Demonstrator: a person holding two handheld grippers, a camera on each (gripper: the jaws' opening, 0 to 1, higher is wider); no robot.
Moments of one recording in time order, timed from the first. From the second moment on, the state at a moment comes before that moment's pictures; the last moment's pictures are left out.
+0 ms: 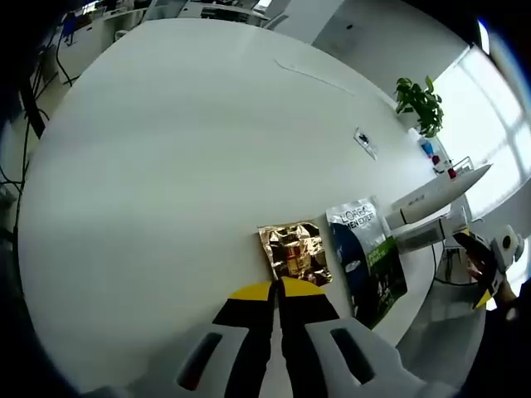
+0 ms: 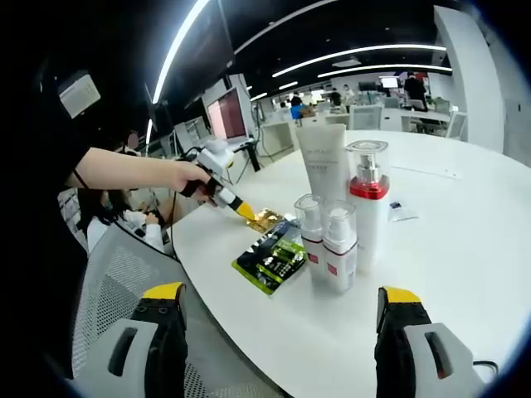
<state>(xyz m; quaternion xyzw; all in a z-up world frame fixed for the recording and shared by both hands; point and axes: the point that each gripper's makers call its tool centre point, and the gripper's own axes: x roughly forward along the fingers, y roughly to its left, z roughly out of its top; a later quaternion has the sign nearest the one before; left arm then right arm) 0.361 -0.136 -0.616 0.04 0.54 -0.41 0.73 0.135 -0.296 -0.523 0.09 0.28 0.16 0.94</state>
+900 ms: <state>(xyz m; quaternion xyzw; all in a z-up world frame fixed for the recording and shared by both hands) 0.360 -0.133 -0.622 0.05 0.55 -0.39 0.74 0.135 -0.296 -0.524 0.10 0.28 0.16 0.94</state>
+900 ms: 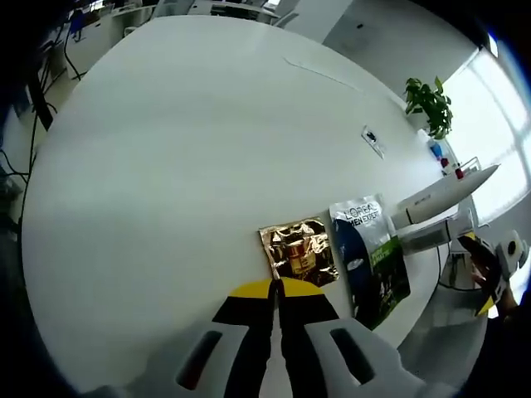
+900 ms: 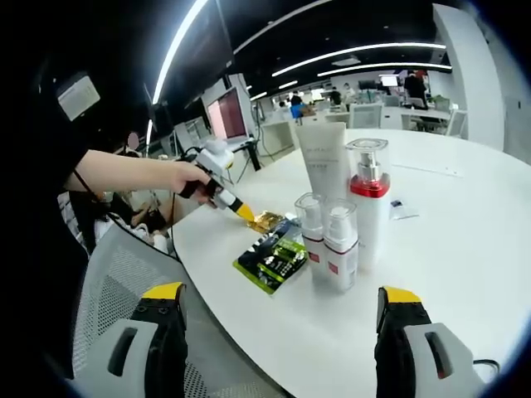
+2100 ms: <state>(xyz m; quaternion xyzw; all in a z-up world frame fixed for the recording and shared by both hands) 0.324 -0.130 -0.571 0.04 0.48 -0.43 0.77 0.134 -0.293 -0.521 0.09 0.28 0.17 0.94</state>
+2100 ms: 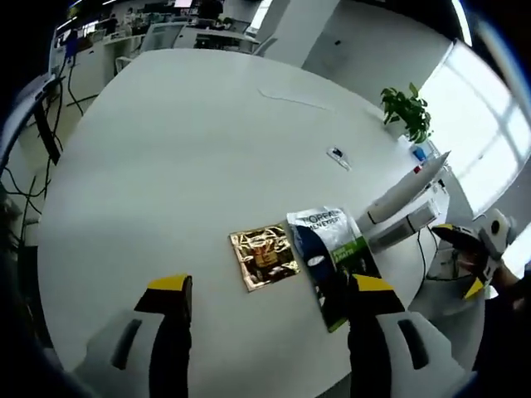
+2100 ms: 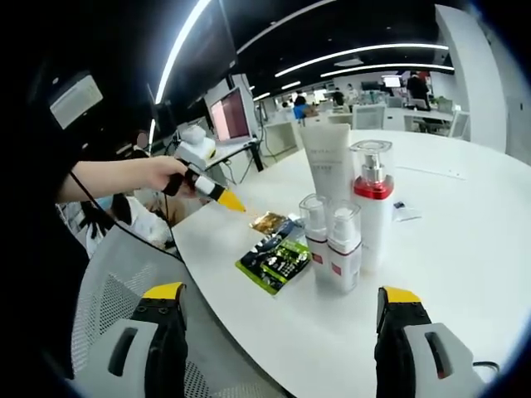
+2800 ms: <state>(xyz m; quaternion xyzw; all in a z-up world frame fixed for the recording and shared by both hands) 0.269 -0.131 -0.550 0.03 0.42 -0.48 0.77 0.134 -0.291 -0.517 0.09 0.27 0.17 0.94</state>
